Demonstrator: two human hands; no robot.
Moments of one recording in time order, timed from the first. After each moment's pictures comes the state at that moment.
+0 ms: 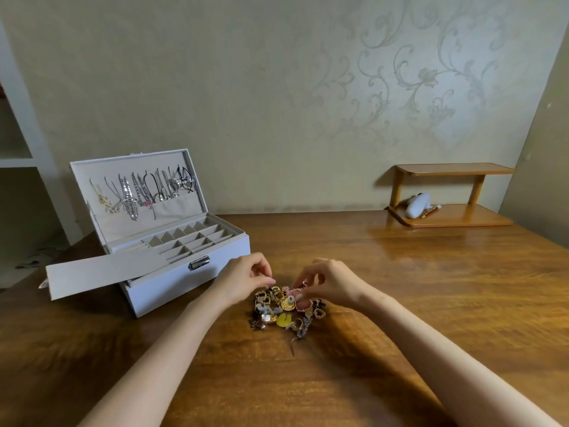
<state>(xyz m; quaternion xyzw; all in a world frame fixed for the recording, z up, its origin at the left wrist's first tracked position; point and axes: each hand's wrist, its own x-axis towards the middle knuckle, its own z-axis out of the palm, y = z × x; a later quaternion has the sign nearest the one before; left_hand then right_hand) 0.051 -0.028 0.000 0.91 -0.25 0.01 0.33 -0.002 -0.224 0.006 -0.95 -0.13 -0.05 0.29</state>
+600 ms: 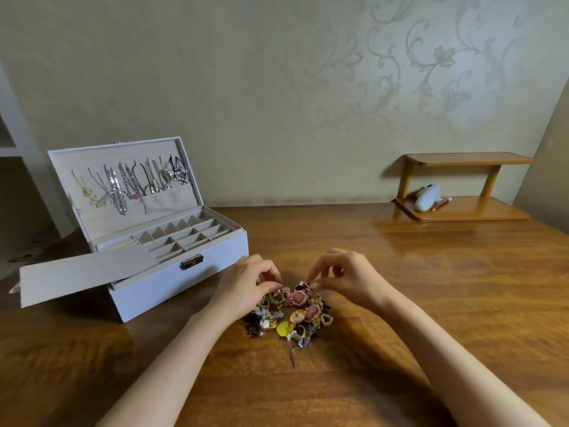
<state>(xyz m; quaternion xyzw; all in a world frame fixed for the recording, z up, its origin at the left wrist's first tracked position) 0.061 -0.041 -0.023 0.92 -0.27 0.10 0.25 0.003 -0.243 0.002 -0.93 -0.13 -0.12 0.34</state>
